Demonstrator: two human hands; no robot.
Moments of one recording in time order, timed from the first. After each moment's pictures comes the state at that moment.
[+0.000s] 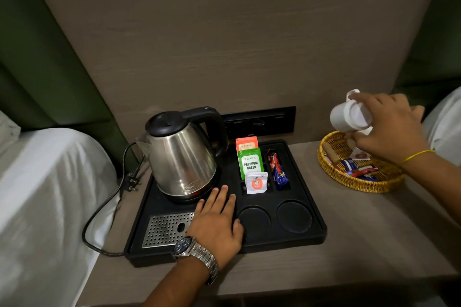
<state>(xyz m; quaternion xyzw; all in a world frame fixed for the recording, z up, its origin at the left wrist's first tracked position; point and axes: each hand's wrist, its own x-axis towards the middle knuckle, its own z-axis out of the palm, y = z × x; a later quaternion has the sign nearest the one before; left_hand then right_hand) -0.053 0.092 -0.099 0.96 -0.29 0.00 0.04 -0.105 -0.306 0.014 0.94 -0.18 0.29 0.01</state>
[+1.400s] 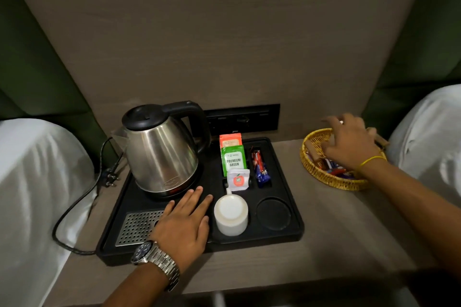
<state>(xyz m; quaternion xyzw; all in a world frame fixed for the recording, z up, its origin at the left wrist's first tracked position) -0.055 0.119 -0.092 0.95 -0.31 -0.01 0.05 -0.085 -0.305 -0.030 0.96 -0.24 0.16 -0.02</state>
